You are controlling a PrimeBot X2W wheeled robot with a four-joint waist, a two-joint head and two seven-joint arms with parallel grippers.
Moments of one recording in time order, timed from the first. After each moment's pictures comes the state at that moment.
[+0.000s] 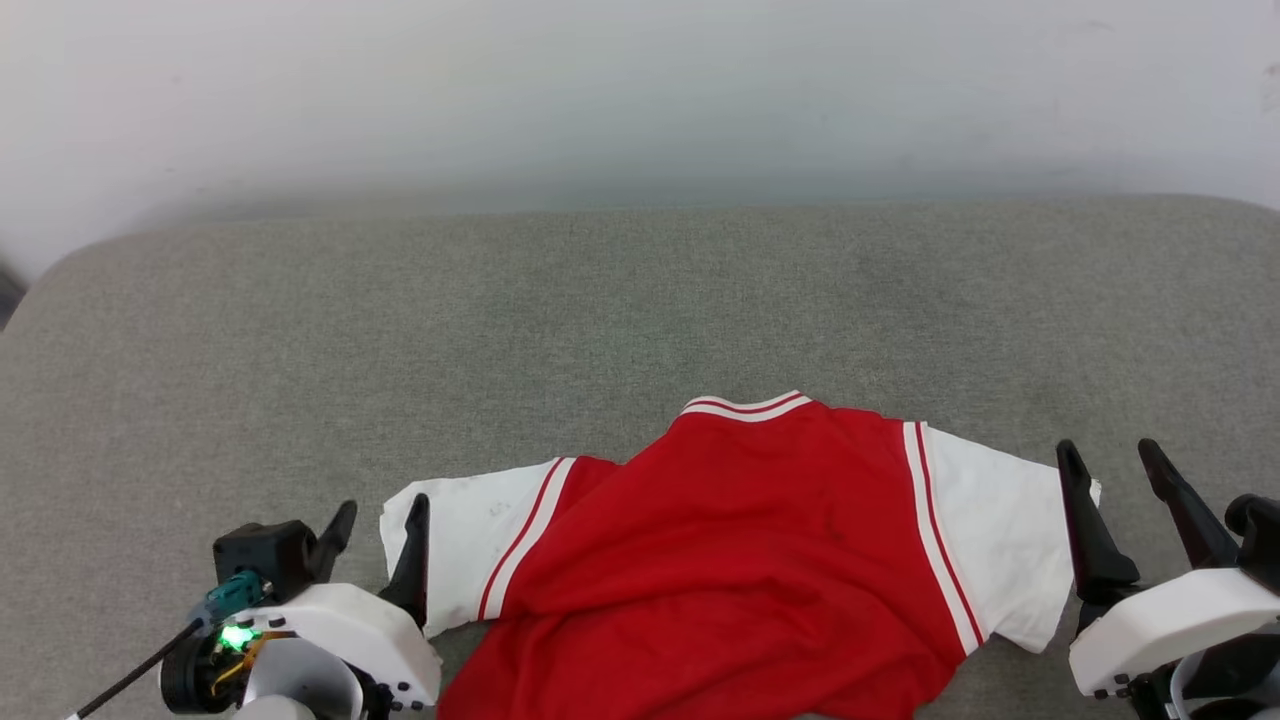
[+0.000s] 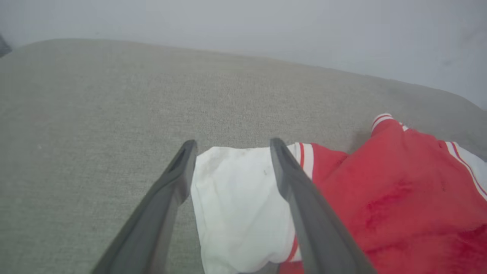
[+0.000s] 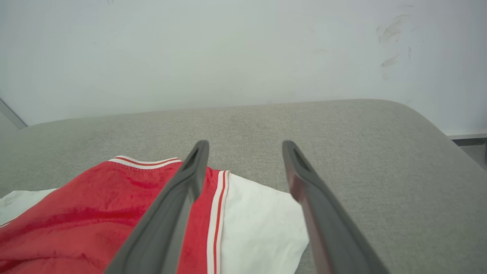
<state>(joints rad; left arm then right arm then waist) -0.11 0.45 -0.45 0.10 -0.73 0.27 -0.04 0.03 -0.06 -0.12 -0.16 0.19 0.13 0.17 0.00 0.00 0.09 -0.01</state>
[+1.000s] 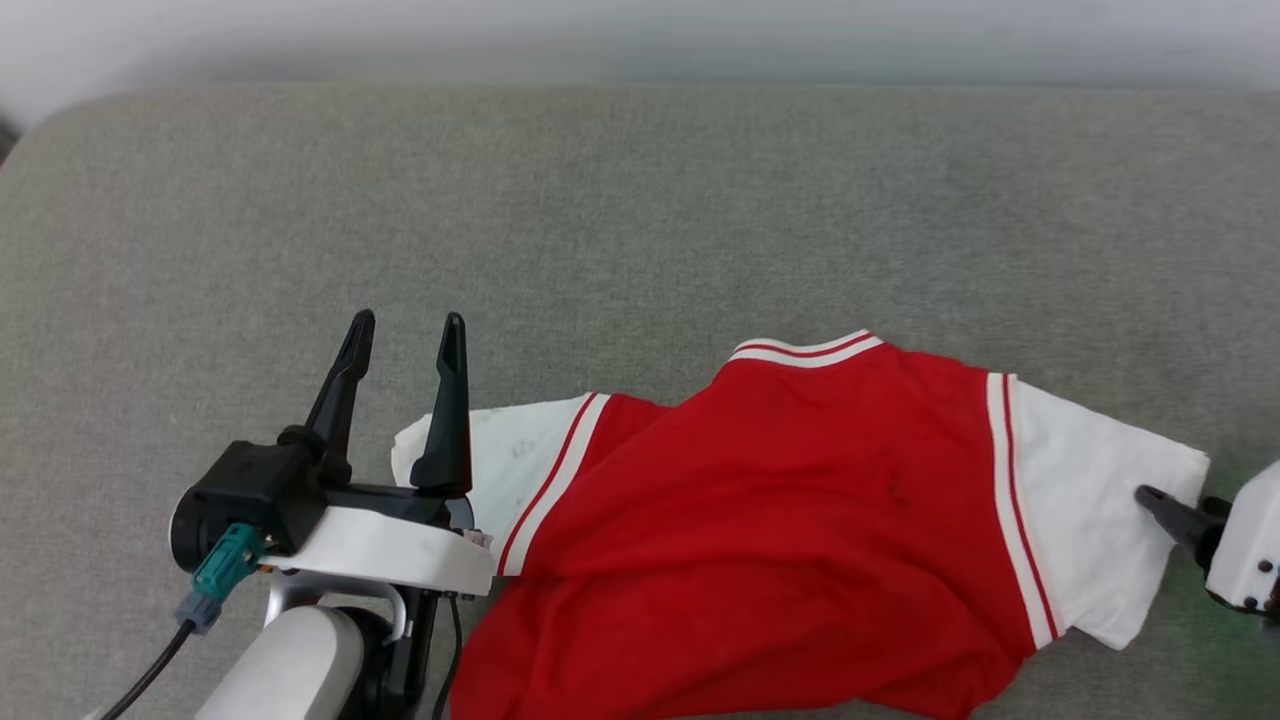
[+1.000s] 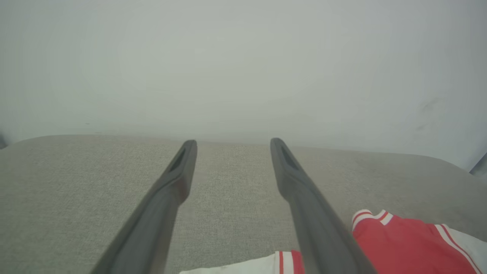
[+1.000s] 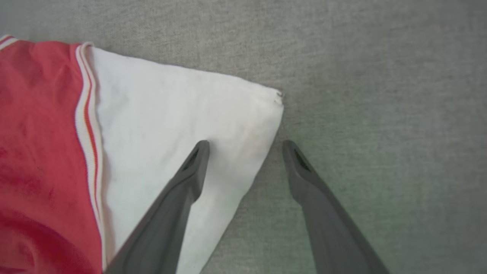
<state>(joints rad) -0.24 0.40 -0.45 -0.13 -0.58 0.30 -0.24 -0.21 -0.29 -0.26 0.15 0.47 0.13 0.85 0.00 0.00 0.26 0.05</state>
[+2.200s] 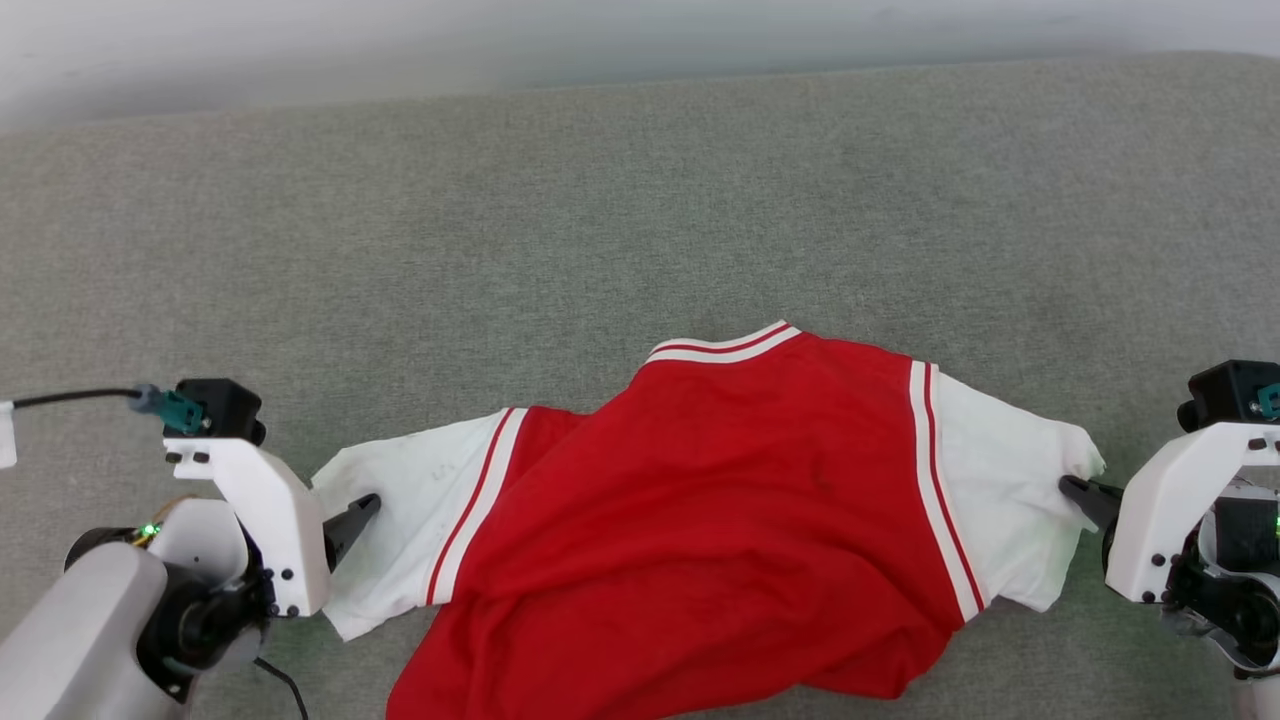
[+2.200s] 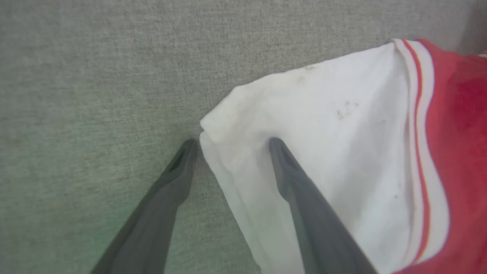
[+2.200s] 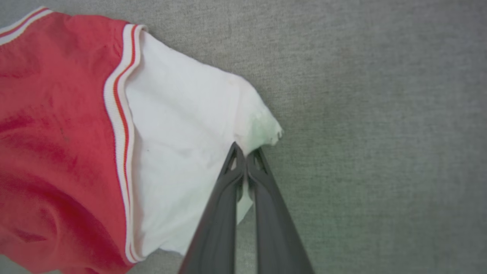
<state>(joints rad) -0.36 0.66 -0.49 0.20 -0.96 0.09 0.58 -0.25 -0.24 -0.10 0.13 0.47 0.13 0.85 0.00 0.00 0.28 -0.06</state>
